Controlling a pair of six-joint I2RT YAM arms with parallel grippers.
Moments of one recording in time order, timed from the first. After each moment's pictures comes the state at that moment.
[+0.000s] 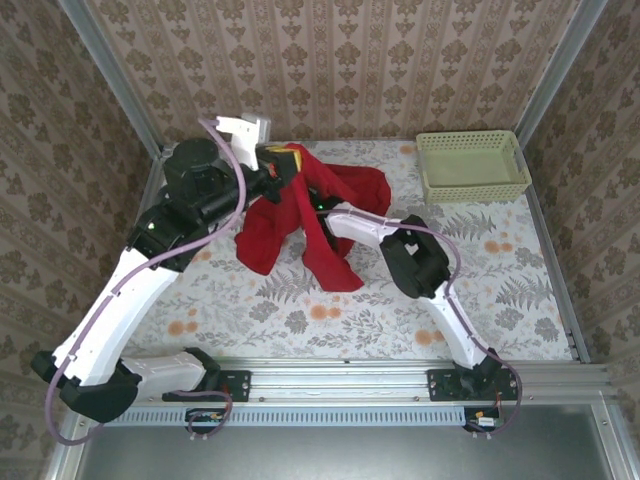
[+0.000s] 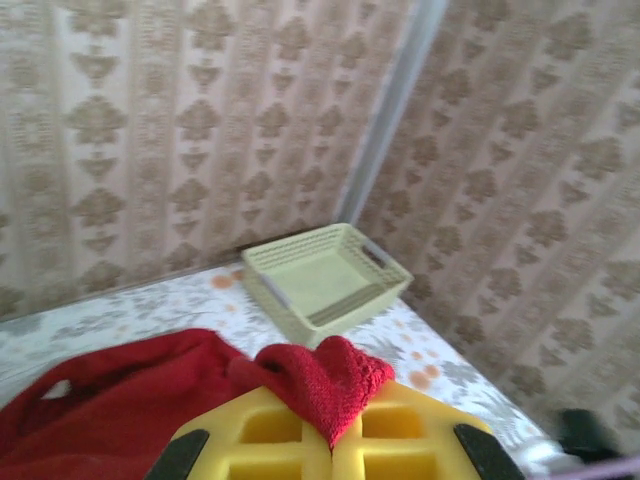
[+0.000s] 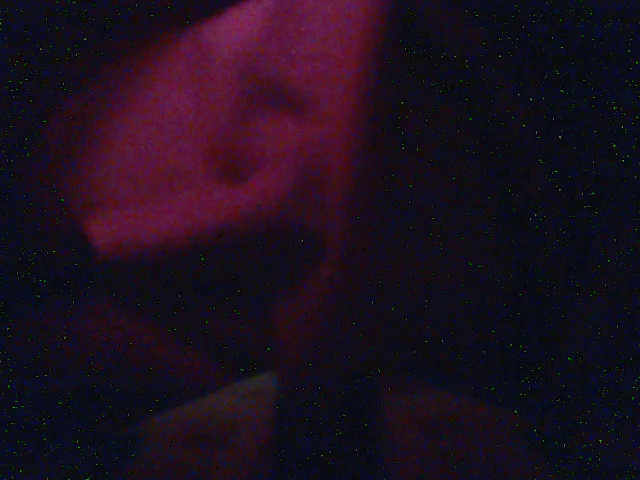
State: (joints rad) left arm -0.67 1.17 1.54 -0.49 0.16 -0.30; right arm 0.73 2.34 1.84 -0.64 0.44 0.54
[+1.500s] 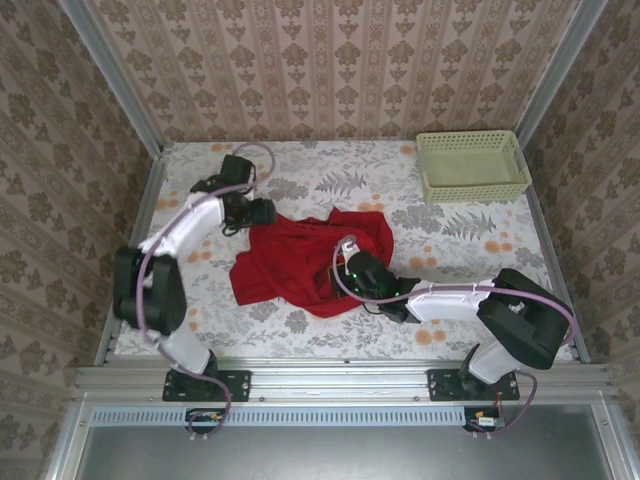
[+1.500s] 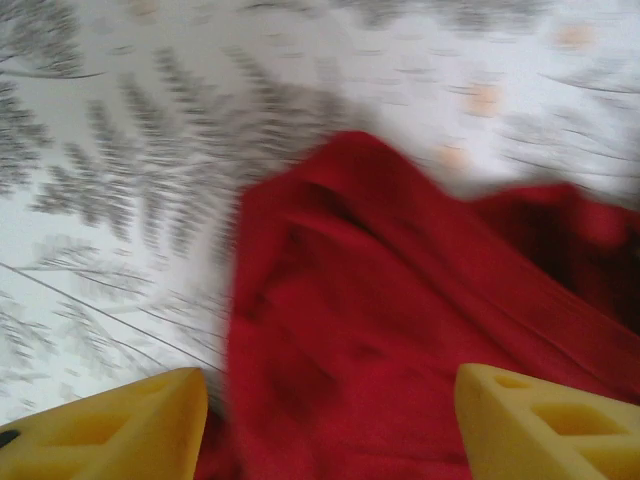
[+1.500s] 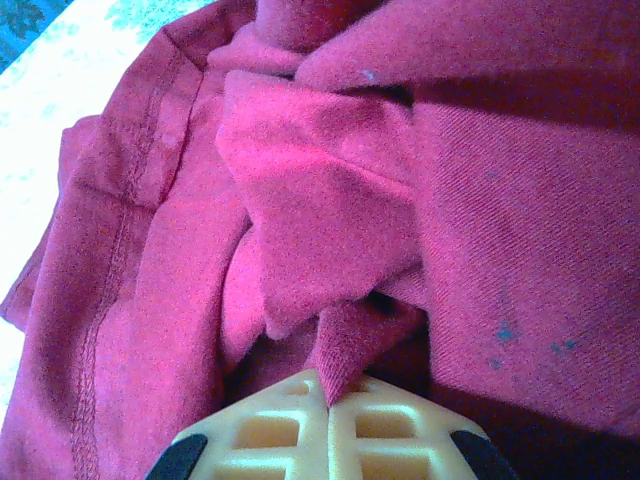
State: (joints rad) left arm -0.35 1.61 1.27 -0.71 0.09 -0.34; right arm 0.88 1.52 0.62 0.34 0.17 0.46
